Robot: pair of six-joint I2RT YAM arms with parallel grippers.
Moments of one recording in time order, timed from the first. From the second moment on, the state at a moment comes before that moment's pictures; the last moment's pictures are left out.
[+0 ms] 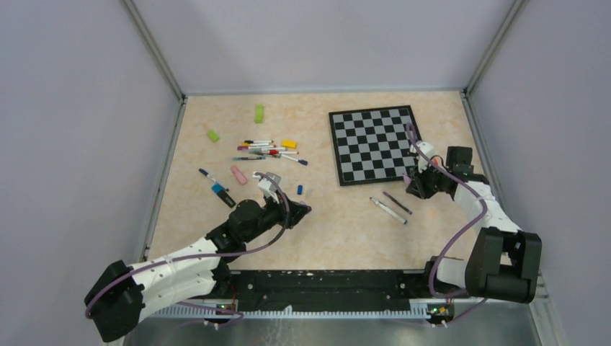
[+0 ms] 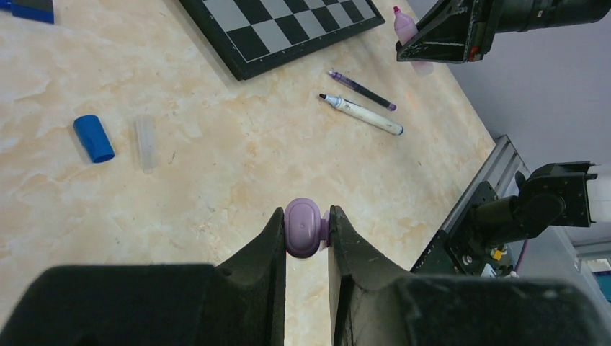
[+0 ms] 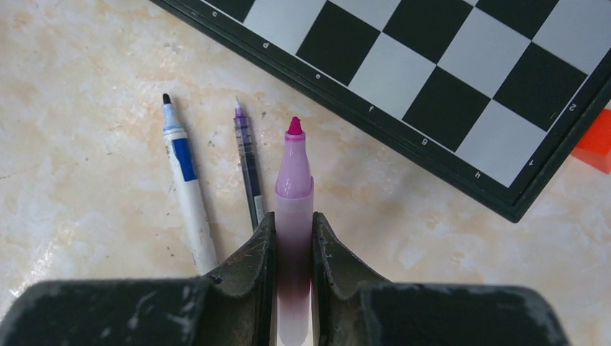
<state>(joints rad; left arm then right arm) -0.84 0.84 0.25 0.41 0.02 -0.62 -0.14 1.23 0.71 -0.46 -0.58 -0.59</state>
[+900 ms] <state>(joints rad) -0.84 0.92 0.25 0.45 0.09 -0.63 -0.14 1.48 0.77 -0.55 -0.57 -0.60</state>
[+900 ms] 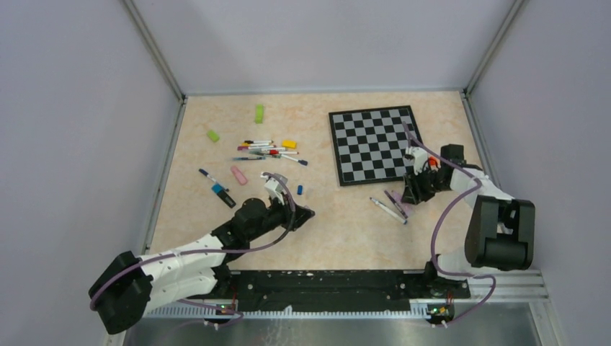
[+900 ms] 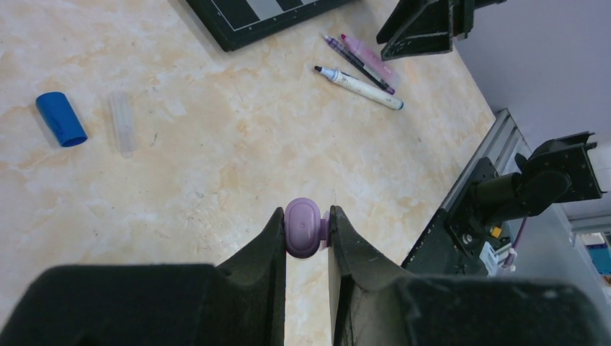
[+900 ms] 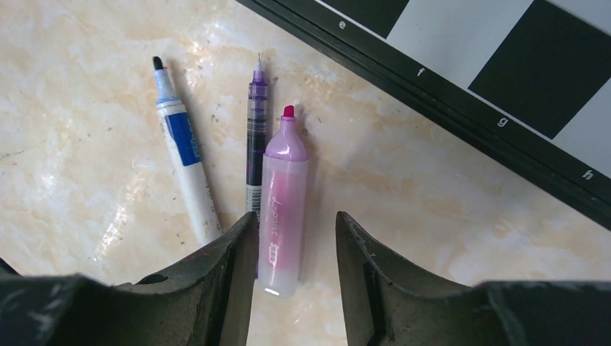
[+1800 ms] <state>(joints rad) -0.83 1.74 1.00 -0.20 -0.29 -0.58 -0.14 1.13 0.77 -0.56 -0.74 -0.57</state>
